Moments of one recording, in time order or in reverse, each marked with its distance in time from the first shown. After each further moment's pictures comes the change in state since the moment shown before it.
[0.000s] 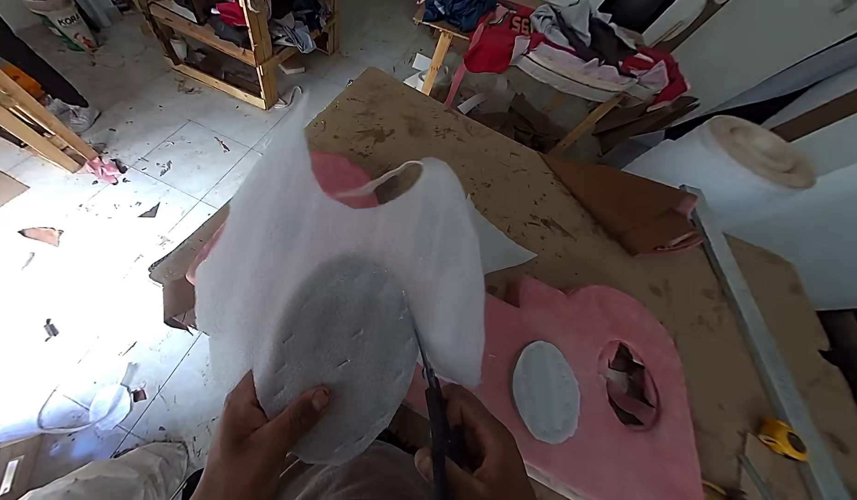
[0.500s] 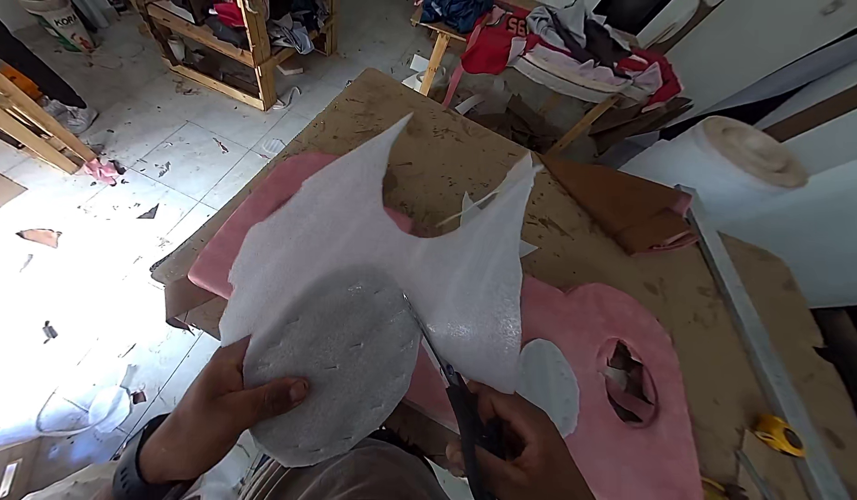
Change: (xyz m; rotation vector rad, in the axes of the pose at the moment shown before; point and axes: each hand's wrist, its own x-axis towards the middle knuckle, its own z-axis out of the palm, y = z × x) left_hand 0.040 0.028 -0.051 0.199 -0.368 -0.058; right_hand 0.005 -0.009 -0.042 -0.174 -0.079 -0.077
